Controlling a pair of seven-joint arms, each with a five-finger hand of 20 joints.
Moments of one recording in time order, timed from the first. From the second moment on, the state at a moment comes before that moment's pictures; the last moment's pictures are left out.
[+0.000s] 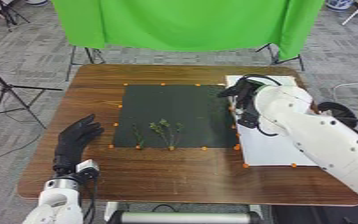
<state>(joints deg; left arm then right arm) 117.5 -64.1 -89.6 -106.2 51.0 12.5 17.9 -52.1 -47.7 40.8 -93.1 -90.5 -10.9 44.4</state>
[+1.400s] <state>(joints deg) 117.3 -64.0 -89.4 -106.2 51.3 12.3 17.7 -52.6 -47.6 37.4 -92.1 -105.1 -10.3 43.9</state>
